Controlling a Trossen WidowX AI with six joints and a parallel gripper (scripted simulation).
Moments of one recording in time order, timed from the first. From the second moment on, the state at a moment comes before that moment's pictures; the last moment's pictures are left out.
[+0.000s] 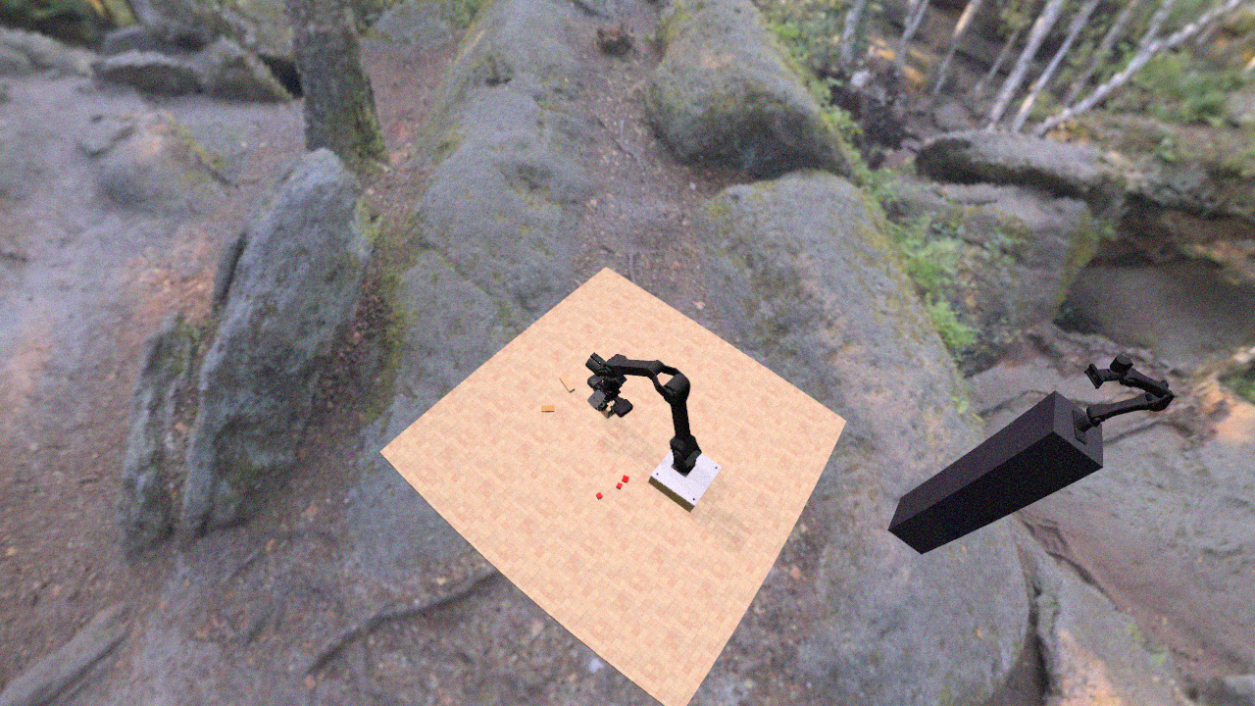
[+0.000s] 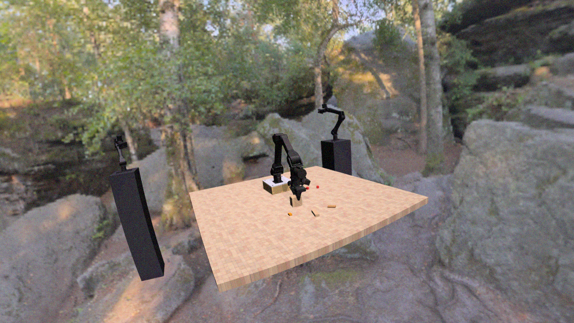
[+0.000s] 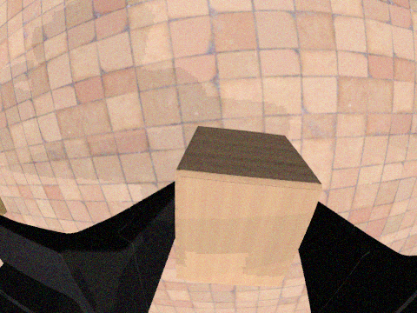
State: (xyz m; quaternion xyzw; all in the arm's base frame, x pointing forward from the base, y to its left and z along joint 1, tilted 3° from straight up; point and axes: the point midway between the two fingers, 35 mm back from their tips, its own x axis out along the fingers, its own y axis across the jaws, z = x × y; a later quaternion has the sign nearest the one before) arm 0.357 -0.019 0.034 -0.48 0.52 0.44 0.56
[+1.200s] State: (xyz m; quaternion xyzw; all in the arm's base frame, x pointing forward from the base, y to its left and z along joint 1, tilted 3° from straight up) arm 0.357 -0.019 0.032 -0.48 0.52 0.44 0.56
